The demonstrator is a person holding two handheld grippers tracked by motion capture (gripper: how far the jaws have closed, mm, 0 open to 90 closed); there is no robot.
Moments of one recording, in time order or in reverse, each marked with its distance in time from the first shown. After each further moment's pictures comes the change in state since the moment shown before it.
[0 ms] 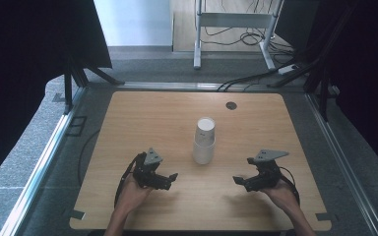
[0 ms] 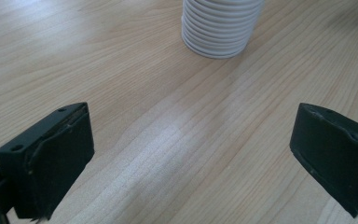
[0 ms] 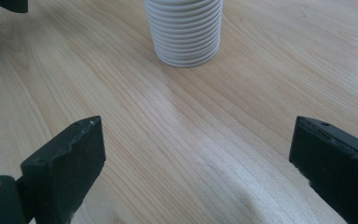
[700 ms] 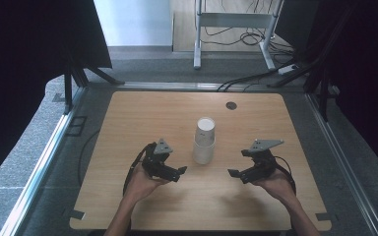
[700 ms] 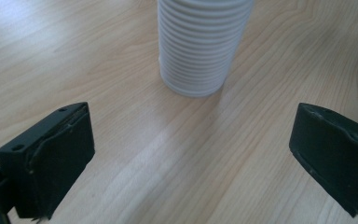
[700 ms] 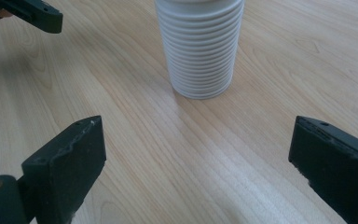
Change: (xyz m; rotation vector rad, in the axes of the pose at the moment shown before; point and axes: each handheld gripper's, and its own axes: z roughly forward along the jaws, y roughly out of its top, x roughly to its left) left arm -0.005 0.038 0.012 -0.010 -0.065 0.048; right arm 0.003 0.038 0.001 0.011 0.045 -0.053
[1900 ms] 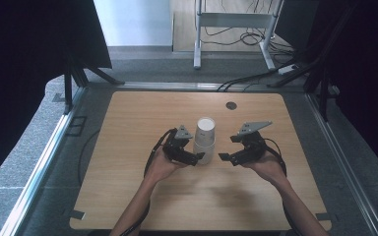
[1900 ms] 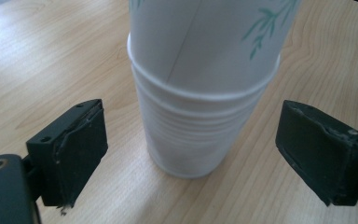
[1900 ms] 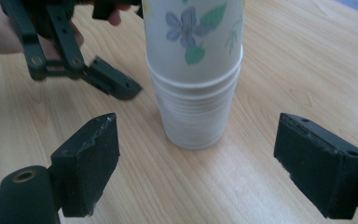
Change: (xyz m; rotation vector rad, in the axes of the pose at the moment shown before) left arm 0.004 0.049 0.056 -0.041 -0.064 0.070; right arm -0.007 0.056 0.013 0.009 0.008 -0.050
